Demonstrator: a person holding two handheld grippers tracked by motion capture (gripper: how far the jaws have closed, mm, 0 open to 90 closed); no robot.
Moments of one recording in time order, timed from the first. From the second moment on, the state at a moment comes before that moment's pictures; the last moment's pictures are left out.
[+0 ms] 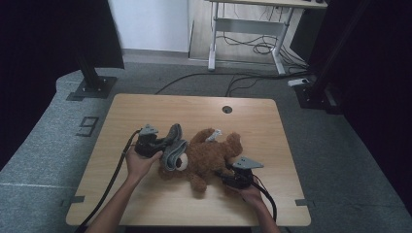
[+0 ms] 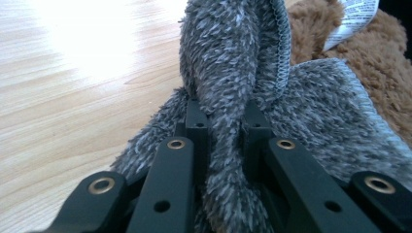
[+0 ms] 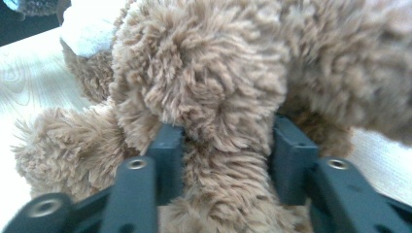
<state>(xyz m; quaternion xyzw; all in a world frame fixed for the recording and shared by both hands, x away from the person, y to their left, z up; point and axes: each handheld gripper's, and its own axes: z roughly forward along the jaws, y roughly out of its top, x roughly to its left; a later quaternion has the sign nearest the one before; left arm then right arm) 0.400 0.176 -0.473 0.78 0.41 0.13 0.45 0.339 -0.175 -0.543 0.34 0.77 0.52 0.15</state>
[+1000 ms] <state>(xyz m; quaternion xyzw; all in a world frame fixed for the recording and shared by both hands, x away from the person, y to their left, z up) 0.397 0.180 -0.488 0.76 0.41 0.15 0.48 0.399 -0.154 -0.508 0.41 0.78 0.46 0.06</state>
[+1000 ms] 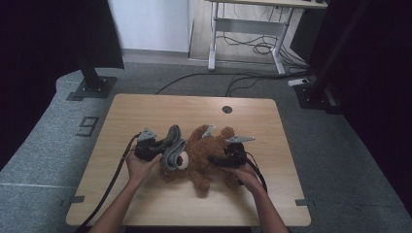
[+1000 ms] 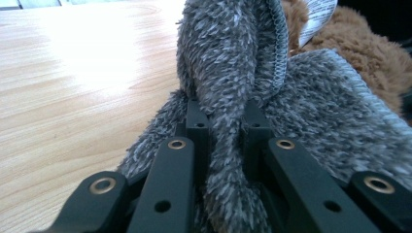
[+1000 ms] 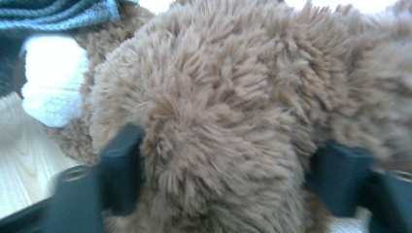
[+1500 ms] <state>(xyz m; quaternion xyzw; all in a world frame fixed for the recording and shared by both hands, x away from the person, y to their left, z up) 0.409 0.179 -0.466 0.76 0.41 0.17 0.47 0.382 -0.134 -0.510 0.38 0.74 0.52 0.18</state>
